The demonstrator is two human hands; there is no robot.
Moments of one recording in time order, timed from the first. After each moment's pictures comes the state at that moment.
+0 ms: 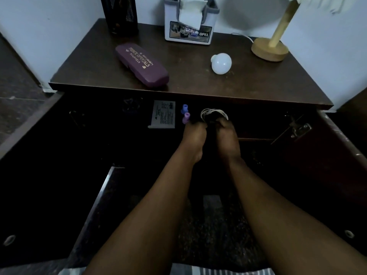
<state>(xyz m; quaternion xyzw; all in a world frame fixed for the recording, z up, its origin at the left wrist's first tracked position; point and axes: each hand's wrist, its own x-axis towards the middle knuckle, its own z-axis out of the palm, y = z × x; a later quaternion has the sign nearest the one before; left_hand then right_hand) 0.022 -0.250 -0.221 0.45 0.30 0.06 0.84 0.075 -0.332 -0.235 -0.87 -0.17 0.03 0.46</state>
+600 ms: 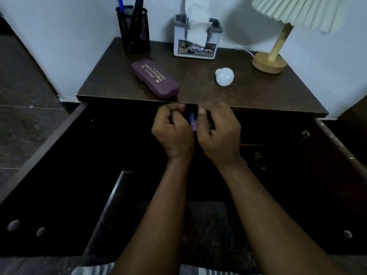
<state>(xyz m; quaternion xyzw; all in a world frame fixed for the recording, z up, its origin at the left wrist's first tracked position) -0.037 -0.218 -0.161 0.54 0.26 0.56 0.57 -0.005 -0.303 -0.151 -0.73 -0.39 -0.35 0.44</state>
